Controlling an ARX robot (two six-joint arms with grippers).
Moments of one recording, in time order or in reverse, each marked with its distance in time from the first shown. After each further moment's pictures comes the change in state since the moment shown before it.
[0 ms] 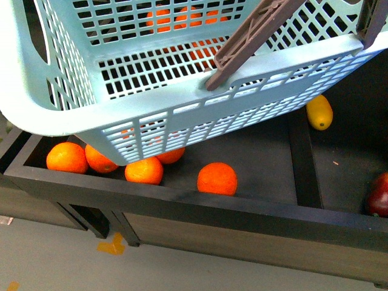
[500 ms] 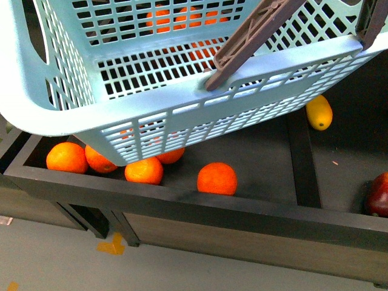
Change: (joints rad) left arm 0.000 0.000 0.000 0.000 0.000 0.000; right arm 0.015 -0.785 -0.499 0.163 -0.172 0.151
